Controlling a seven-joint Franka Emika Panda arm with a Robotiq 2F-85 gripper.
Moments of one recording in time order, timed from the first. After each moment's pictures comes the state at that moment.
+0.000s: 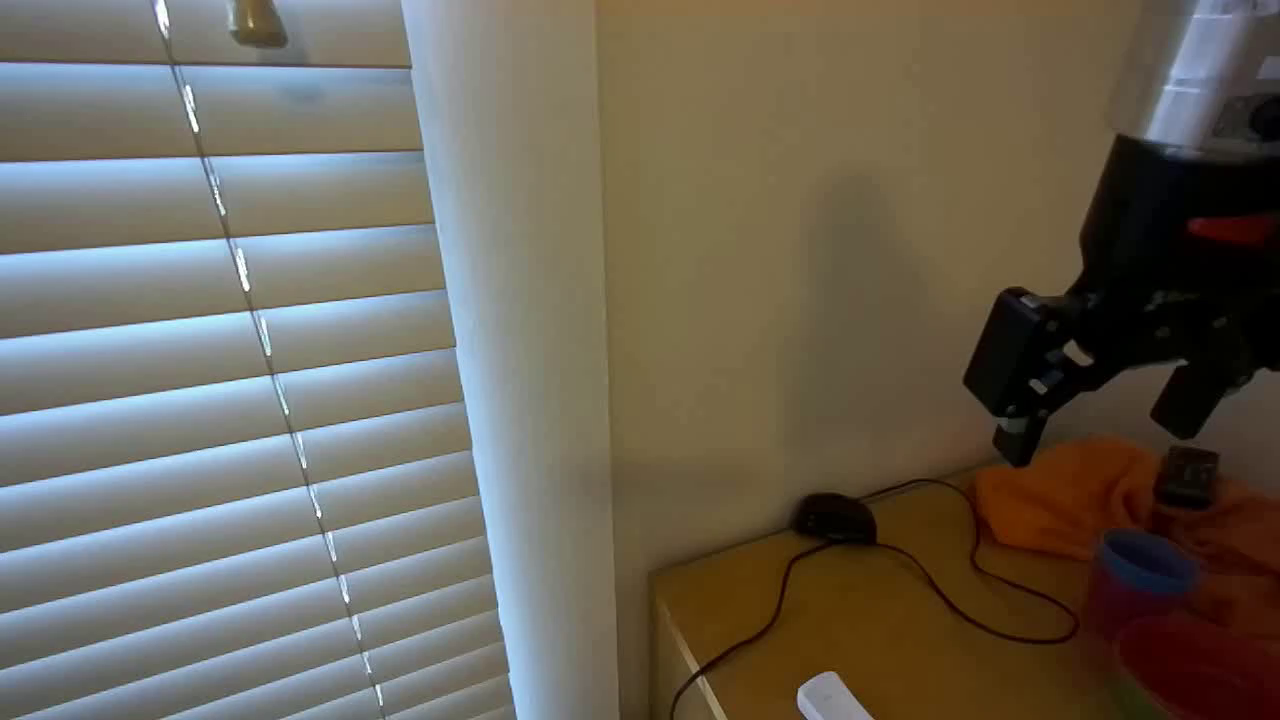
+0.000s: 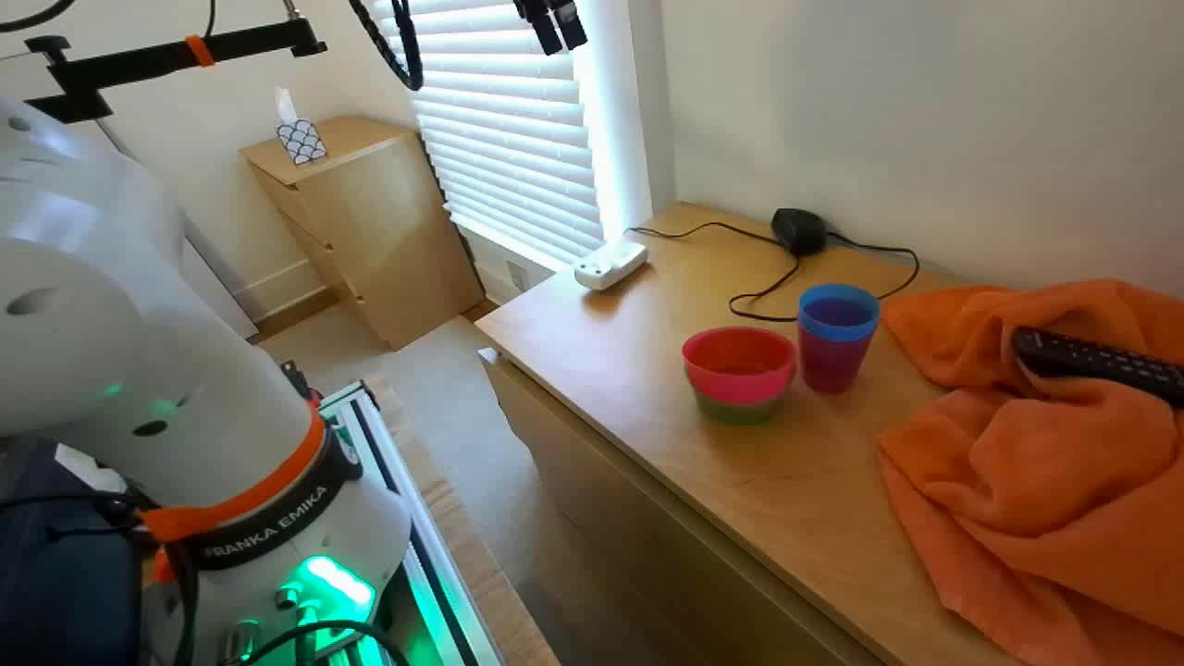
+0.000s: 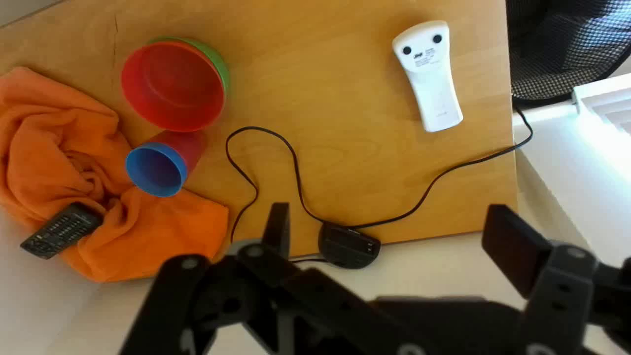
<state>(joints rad) -0.03 -0.45 0.38 -2.36 -0.10 2.06 0.59</state>
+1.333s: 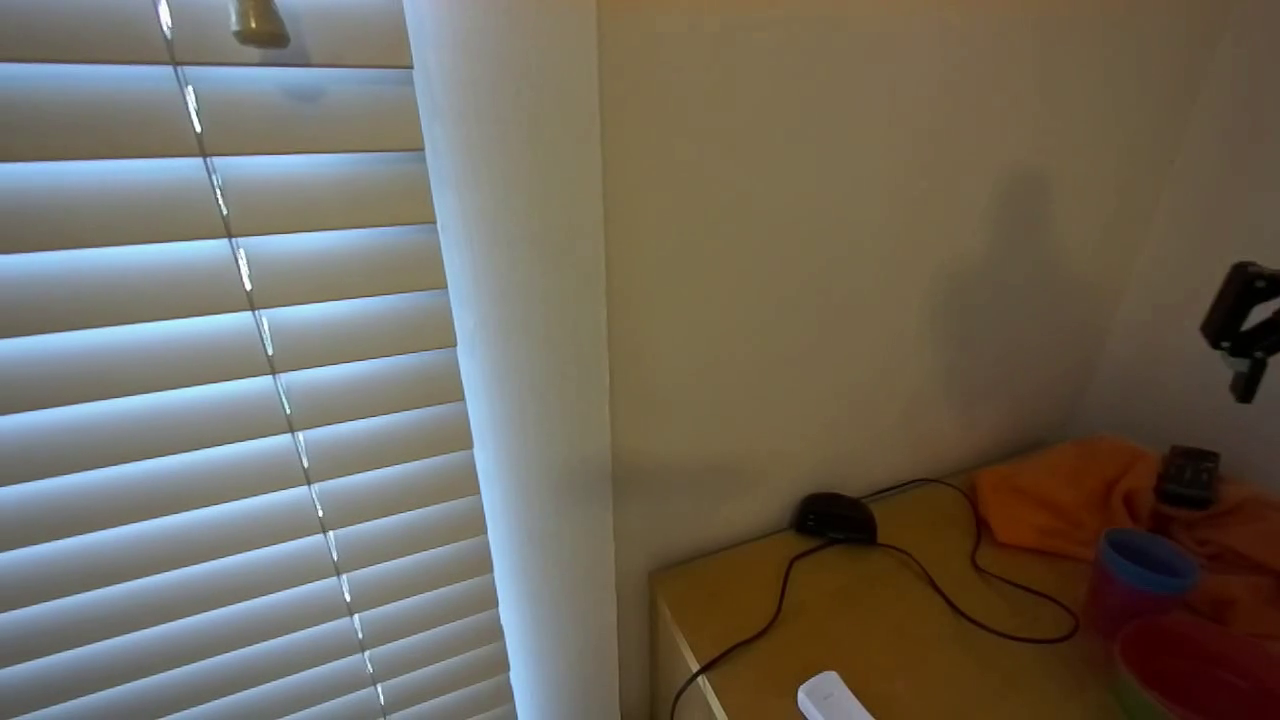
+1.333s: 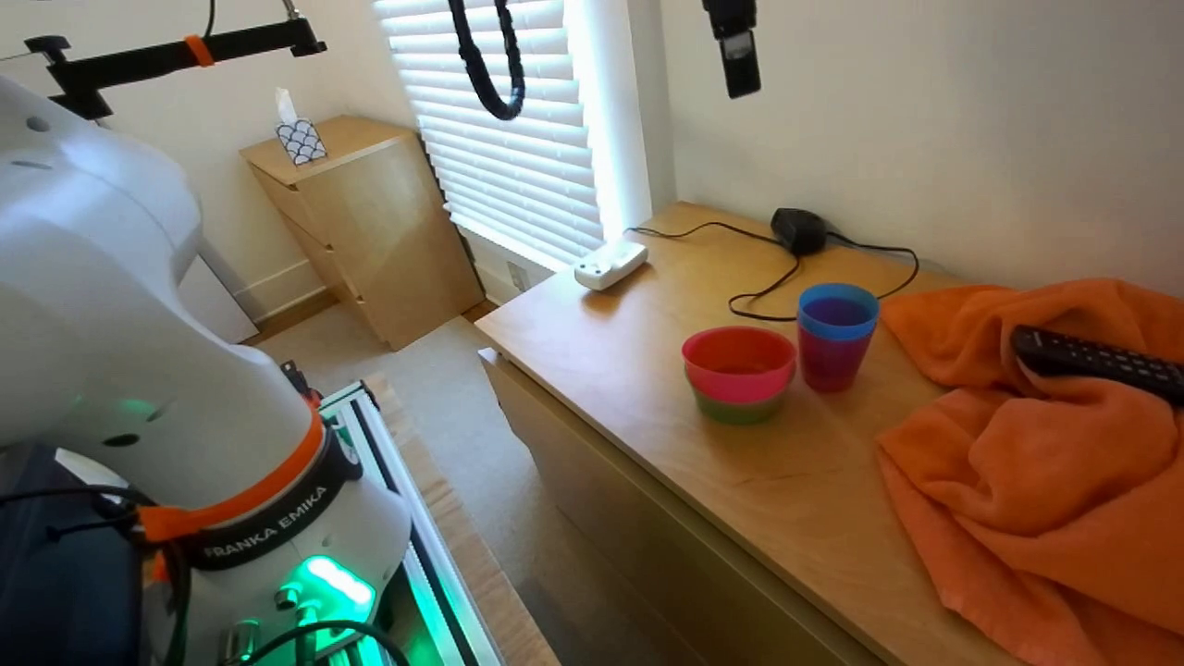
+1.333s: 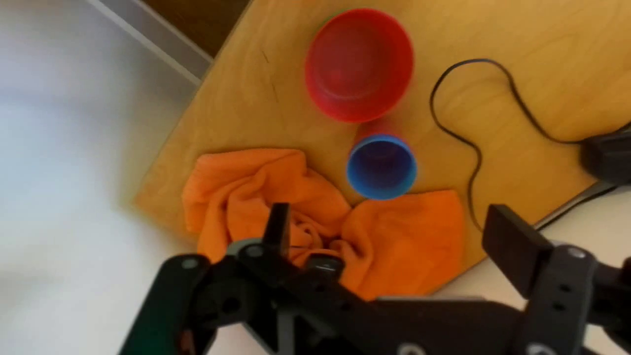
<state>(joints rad) -0.24 -0.38 0.04 -2.36 -0.21 2.07 0.72</state>
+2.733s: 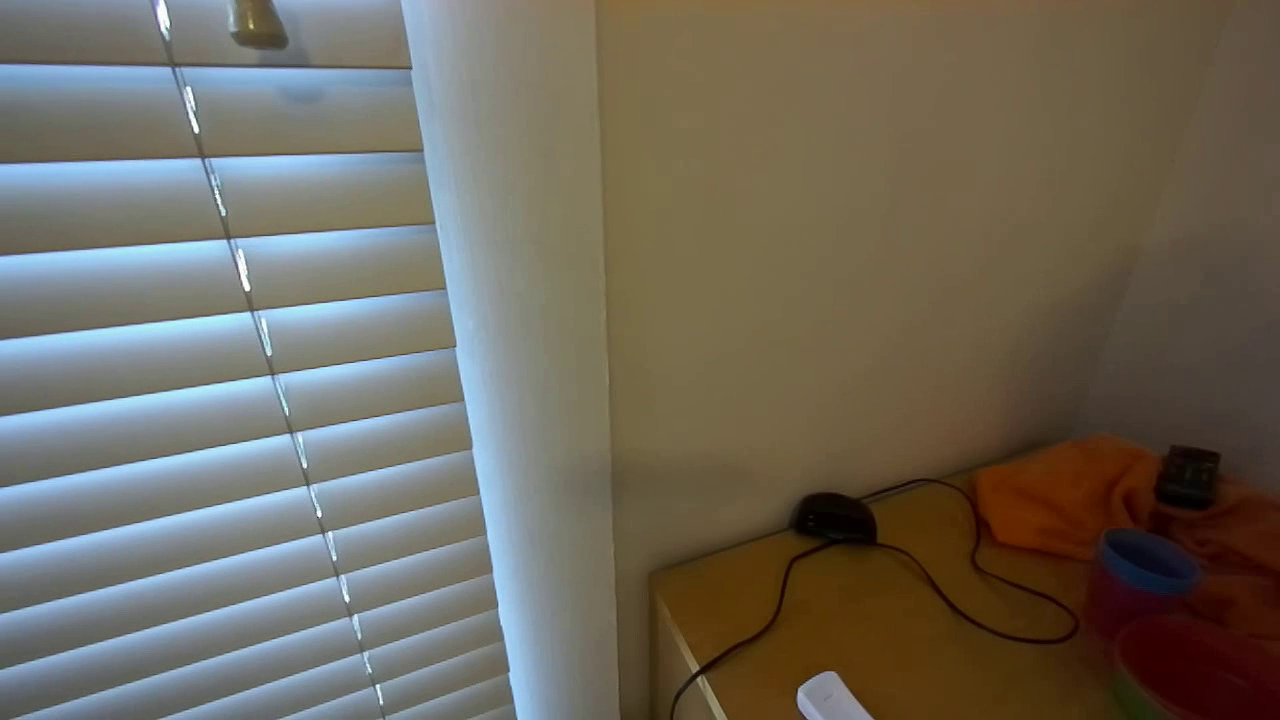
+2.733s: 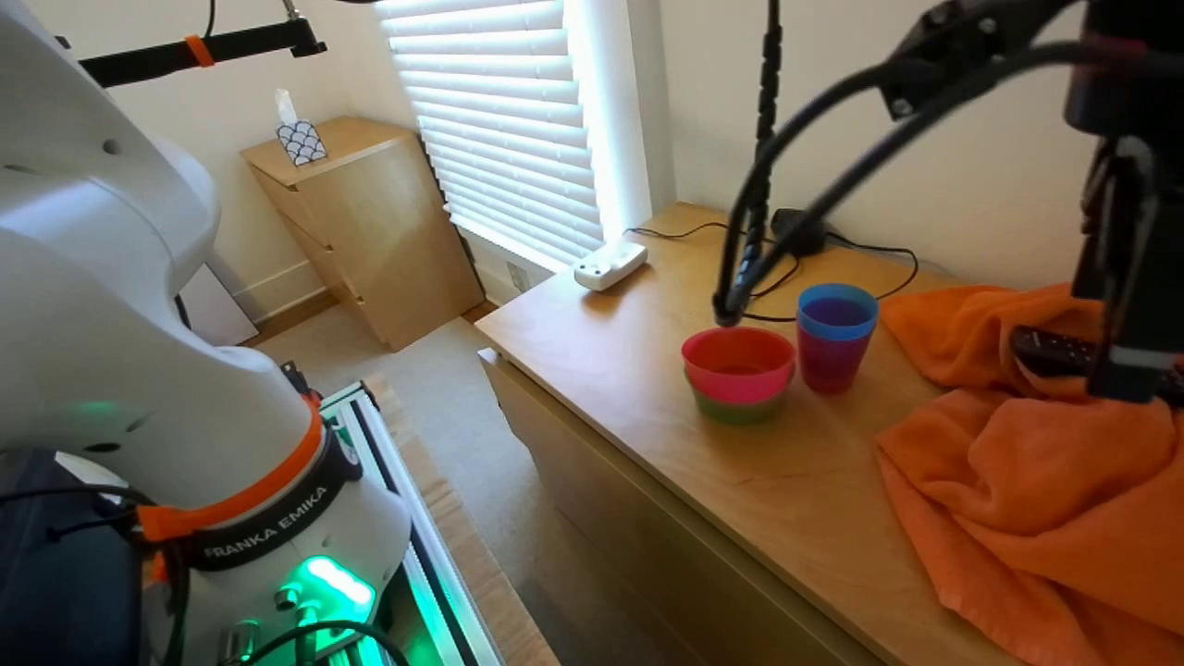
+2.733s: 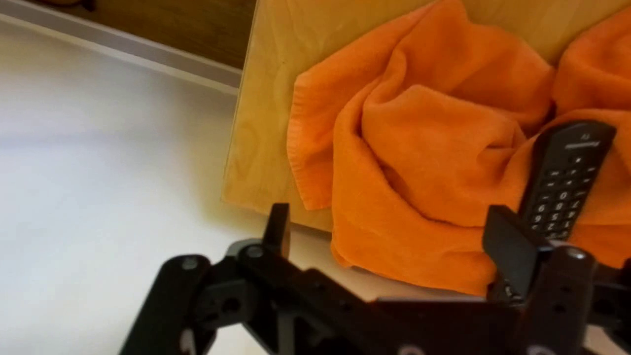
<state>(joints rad) -0.37 0.08 -0.32 -2.14 -0.12 2.29 0.58</state>
